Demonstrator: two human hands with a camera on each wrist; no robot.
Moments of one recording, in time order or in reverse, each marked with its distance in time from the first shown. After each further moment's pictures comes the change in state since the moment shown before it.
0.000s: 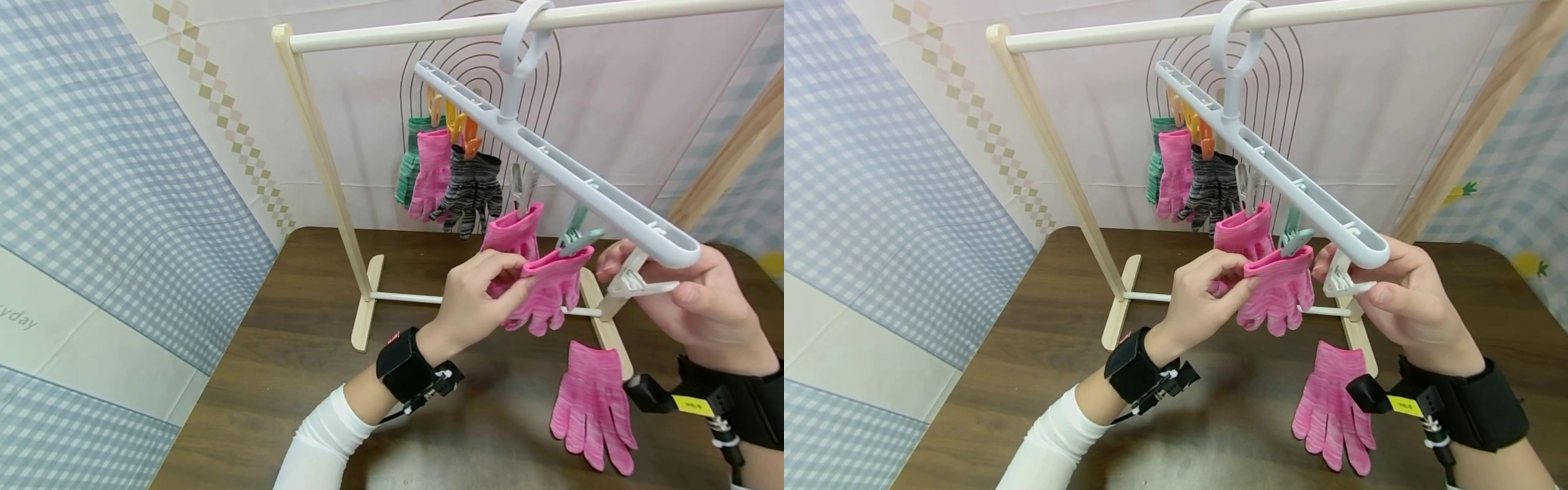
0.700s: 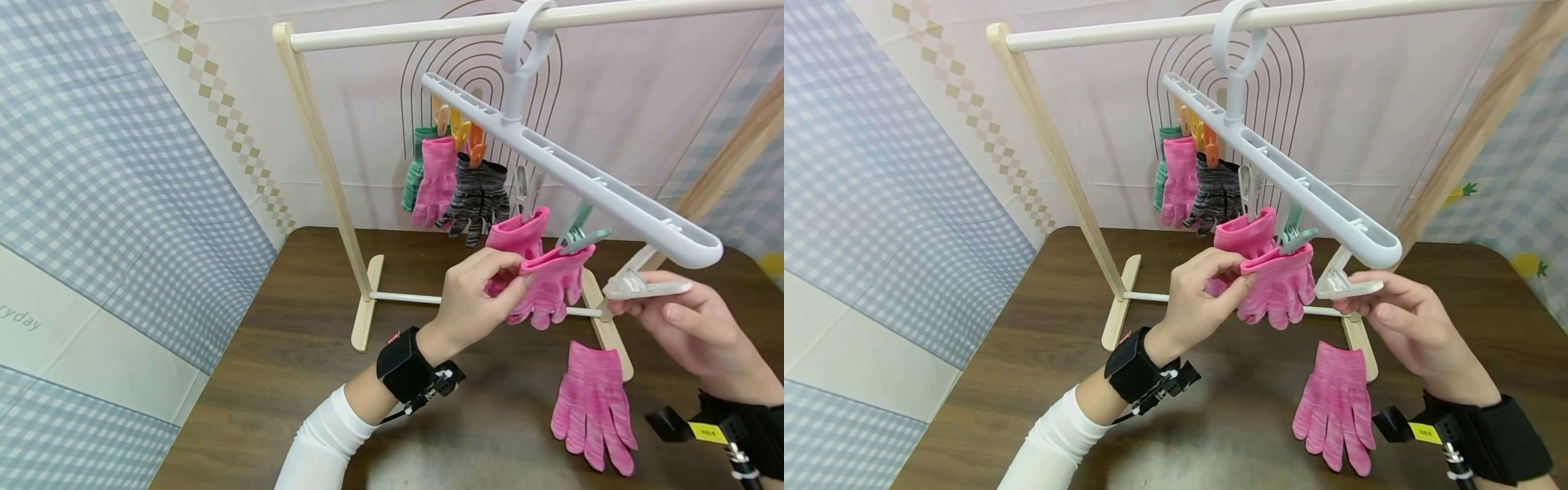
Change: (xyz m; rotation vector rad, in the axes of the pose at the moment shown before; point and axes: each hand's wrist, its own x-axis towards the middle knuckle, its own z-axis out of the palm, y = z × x) left_hand 0.001 0.001 -0.002 -0.040 0.035 0.006; right_hand -0.046 0.007 -0.019 -0.033 -0.032 0.021
